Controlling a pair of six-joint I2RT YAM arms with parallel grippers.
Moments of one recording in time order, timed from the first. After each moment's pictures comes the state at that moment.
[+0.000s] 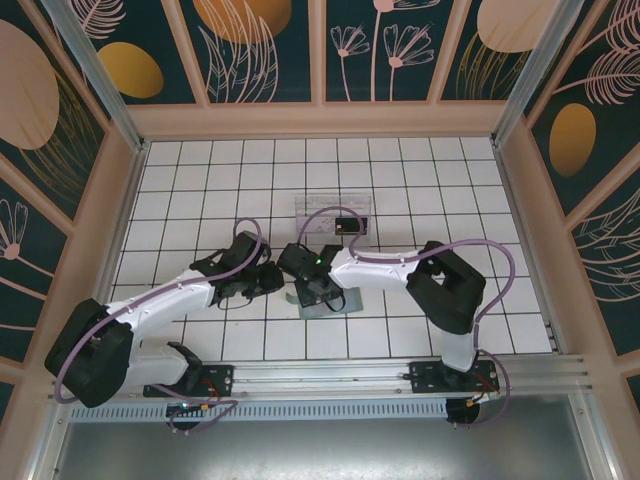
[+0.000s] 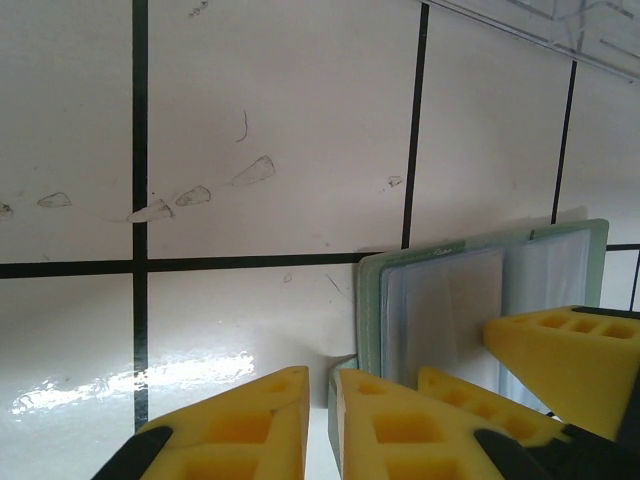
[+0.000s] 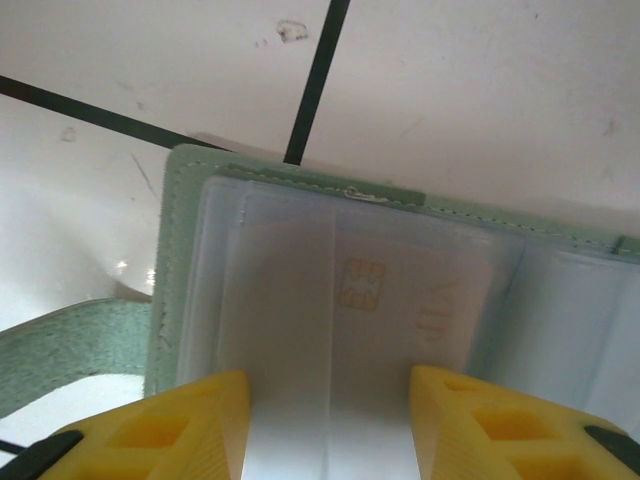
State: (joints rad) left arm -0.63 1.27 0.62 -0.35 0.18 -0.85; right arm 1.09 1.88 1.22 -0.70 0.11 0.70
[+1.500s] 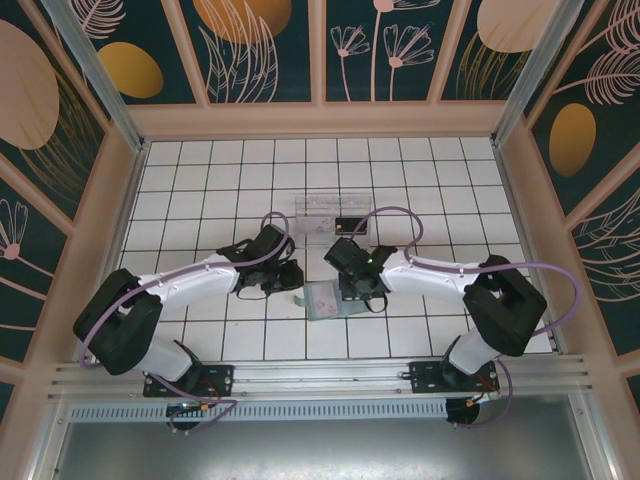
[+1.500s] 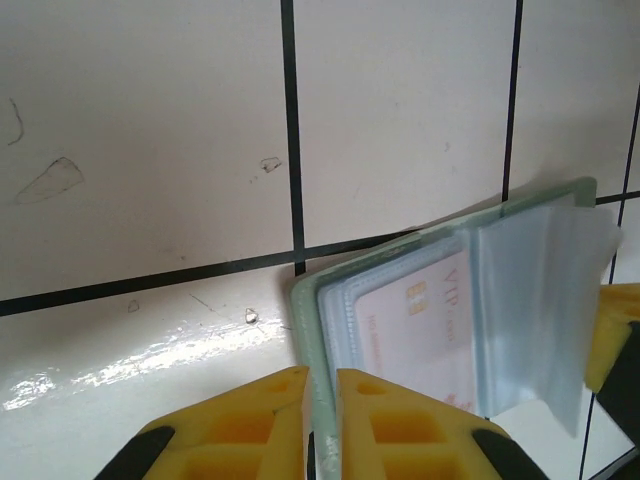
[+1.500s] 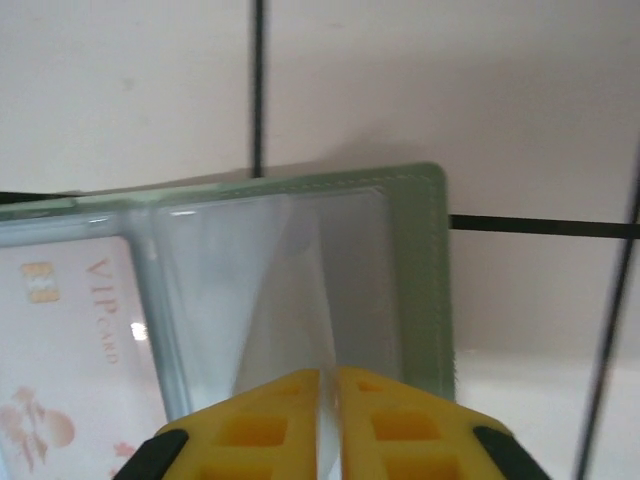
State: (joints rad) left arm -0.72 1.48 0.78 -0.35 0.24 -0.82; right arm 0.93 1.55 0.89 -0.67 0.16 0.82
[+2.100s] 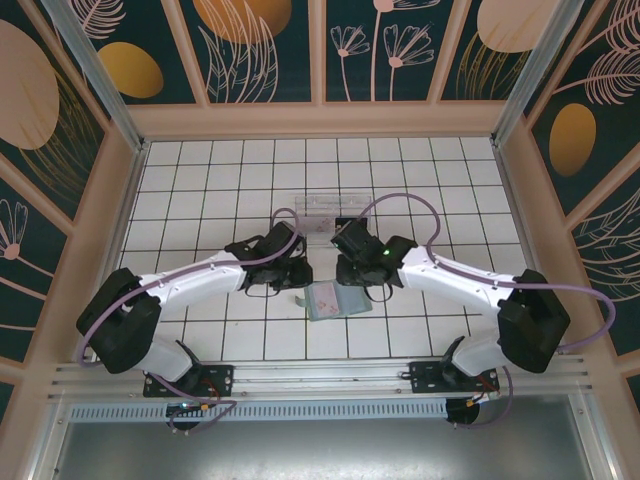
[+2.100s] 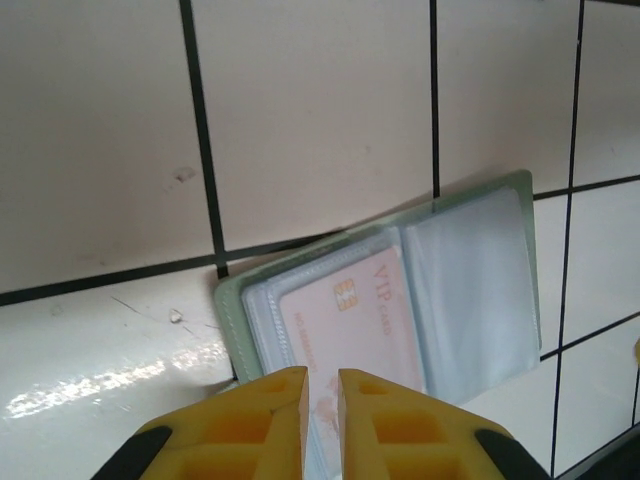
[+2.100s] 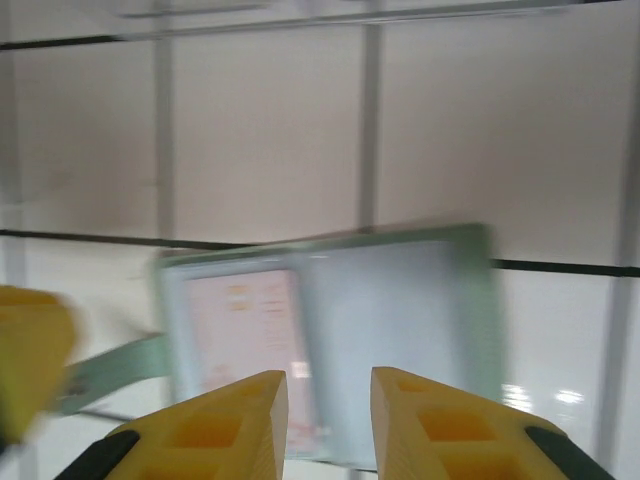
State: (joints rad) left arm -0.80 1.49 0.87 -0.41 0.18 -0.85; right arm 0.90 1.42 0.96 -0.63 0.05 0.83
